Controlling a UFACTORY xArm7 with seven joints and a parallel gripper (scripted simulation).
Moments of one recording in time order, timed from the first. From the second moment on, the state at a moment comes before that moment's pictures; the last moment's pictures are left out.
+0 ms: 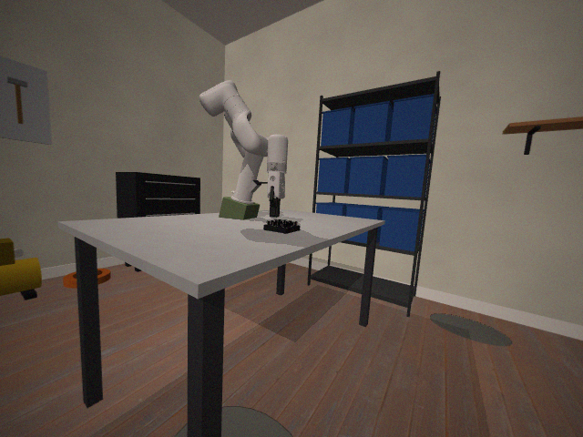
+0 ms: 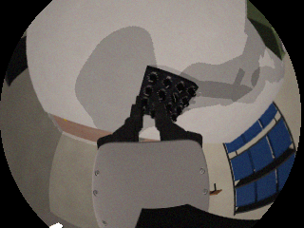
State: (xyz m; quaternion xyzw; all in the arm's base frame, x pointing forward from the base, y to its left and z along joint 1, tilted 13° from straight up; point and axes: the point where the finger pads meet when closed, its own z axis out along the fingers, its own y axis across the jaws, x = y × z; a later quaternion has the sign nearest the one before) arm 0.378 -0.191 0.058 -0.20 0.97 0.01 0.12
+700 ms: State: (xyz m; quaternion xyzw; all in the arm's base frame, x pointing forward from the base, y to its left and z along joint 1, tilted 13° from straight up) arm 0.375 -0.191 0.067 -0.20 0.97 0.01 0.12
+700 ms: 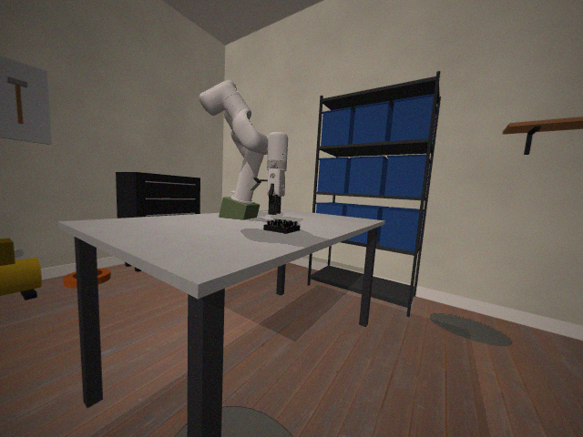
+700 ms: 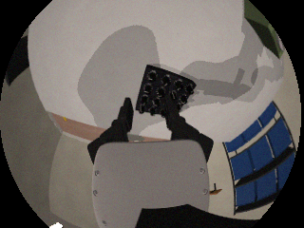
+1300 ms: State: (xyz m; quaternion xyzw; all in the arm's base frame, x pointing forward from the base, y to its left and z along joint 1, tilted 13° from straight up) arm 0.364 -0.196 0.130 -0.20 0.97 0.01 0.12
